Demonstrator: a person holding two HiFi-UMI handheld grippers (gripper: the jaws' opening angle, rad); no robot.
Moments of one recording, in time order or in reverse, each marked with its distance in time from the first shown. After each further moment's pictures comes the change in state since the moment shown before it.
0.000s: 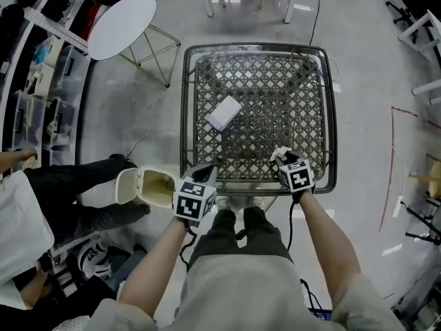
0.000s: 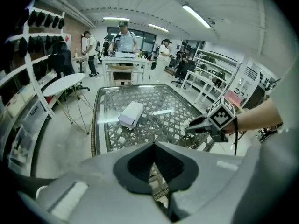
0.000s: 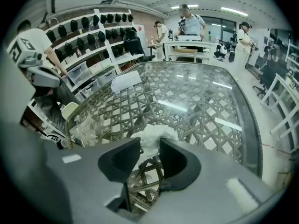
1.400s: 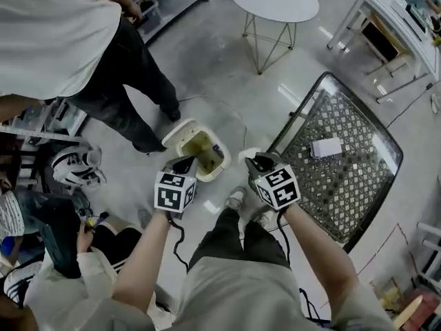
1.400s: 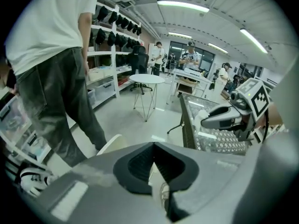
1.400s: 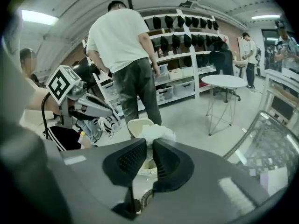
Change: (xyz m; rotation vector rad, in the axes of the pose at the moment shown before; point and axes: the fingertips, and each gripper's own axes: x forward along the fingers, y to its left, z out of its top) left arm -0.200 0.215 -0.192 -0.497 -0.179 0.459; right arm 0.015 0.427 0.129 -0.633 -0.108 0.618
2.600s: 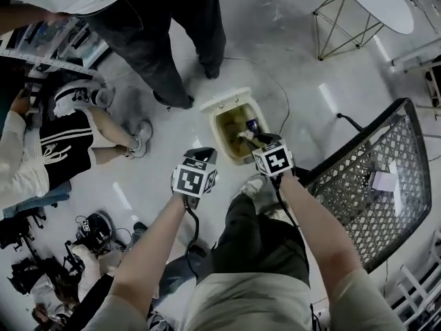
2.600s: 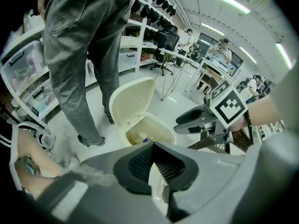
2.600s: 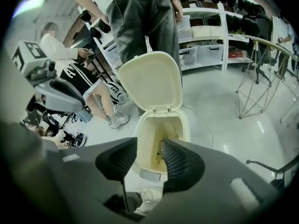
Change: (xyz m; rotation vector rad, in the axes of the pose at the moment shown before) left arm 0.082 0.106 -0.174 -0.290 0.163 0.056; right arm 0.272 0.043 -0.118 -0.097 0.365 0.156
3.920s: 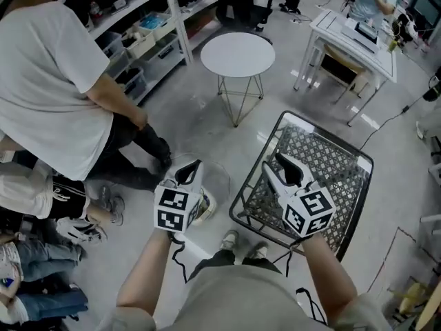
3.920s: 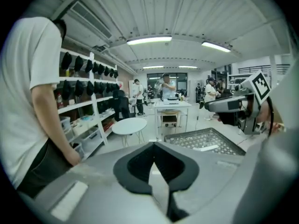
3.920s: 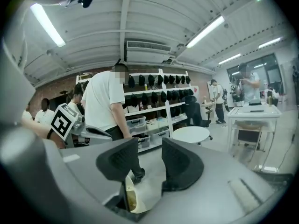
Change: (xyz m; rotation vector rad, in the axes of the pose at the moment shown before) left arm -0.252 -0.300 0.273 0.573 -0.549 -0.135; right arm -0.600 -0.013 0.078 0.131 -0.909 -0.424
